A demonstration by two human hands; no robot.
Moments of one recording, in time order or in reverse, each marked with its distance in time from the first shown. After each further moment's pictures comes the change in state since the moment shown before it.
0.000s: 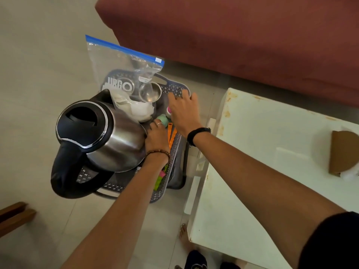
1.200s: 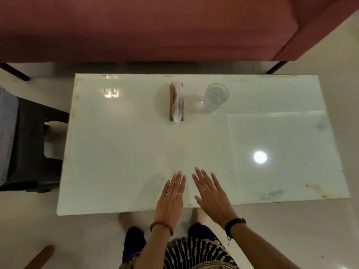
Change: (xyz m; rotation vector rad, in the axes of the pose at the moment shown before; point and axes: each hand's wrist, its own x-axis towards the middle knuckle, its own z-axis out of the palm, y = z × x) left_hand -0.396 0.292 0.229 0.285 -0.090 0.842; right_hand -0.567 0.348 0.014 -0.114 -0.203 0.177
